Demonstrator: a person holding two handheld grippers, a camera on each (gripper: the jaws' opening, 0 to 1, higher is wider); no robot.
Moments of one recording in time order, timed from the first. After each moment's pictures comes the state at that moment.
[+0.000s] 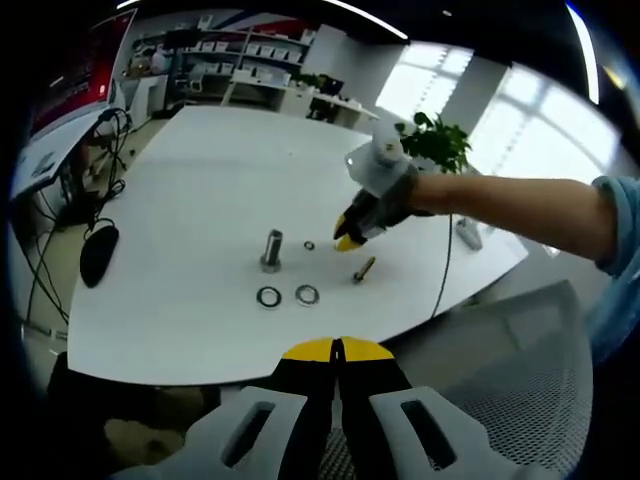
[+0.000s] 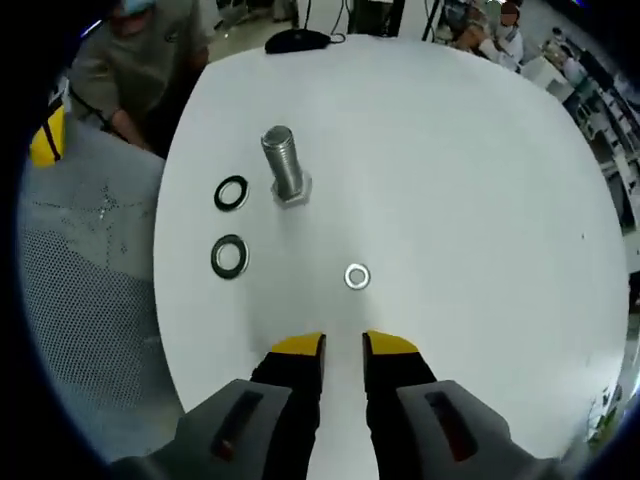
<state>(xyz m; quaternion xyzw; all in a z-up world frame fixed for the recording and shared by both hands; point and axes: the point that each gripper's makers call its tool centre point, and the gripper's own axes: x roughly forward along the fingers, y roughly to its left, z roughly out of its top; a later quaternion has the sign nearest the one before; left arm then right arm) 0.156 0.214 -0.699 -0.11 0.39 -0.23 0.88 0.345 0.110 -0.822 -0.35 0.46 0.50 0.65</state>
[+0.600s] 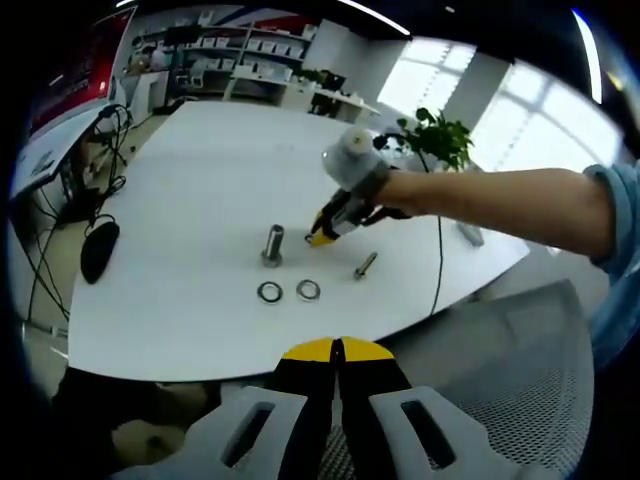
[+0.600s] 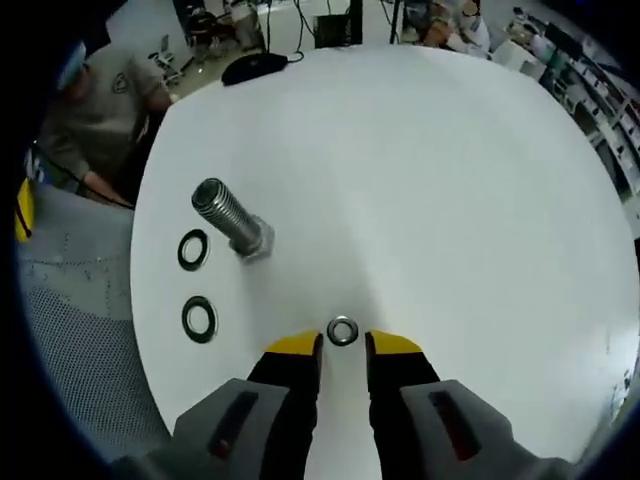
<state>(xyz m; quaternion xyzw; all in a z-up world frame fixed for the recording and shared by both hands) 0.155 0.215 -0.702 -0.11 0.40 -0.23 0.88 0.363 0.128 -0.842 -0.36 0.45 0.49 0.65</state>
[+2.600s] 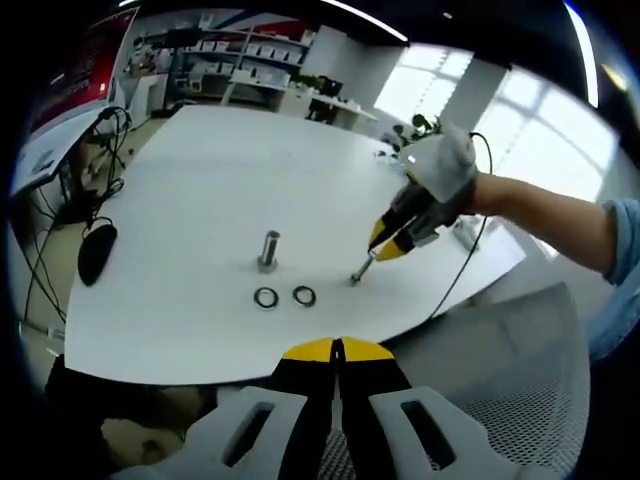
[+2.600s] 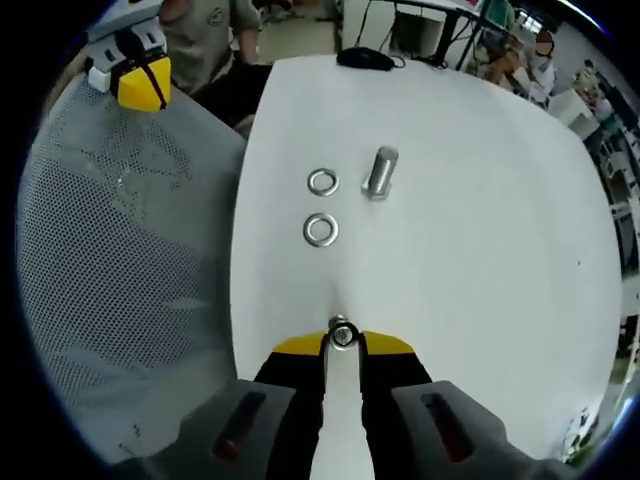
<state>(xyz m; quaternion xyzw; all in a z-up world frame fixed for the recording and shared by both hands) 0.156 0.212 -0.697 -0.12 0.39 -0.24 0.88 0.277 0.068 -0.776 -0.44 0.43 0.55 0.57</state>
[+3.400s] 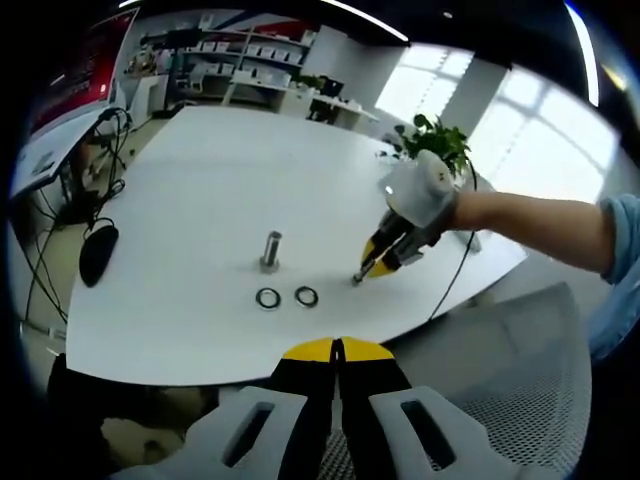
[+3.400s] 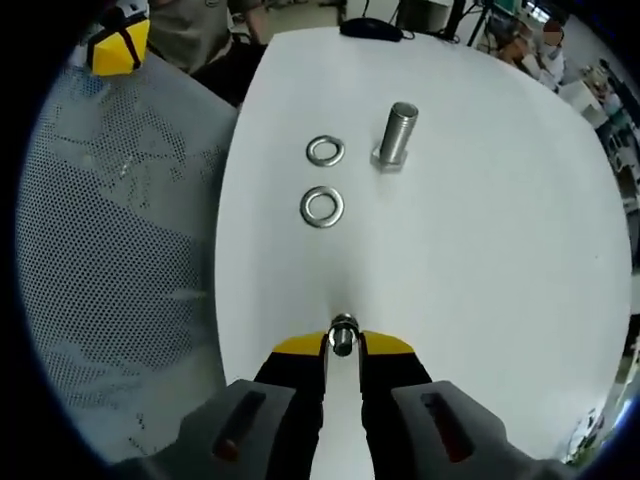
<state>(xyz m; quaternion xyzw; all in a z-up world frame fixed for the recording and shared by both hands) 0.157 0.214 -0.697 -0.11 0.39 -0.23 0.89 0.274 0.066 -0.821 -0.44 0.45 0.54 0.55</state>
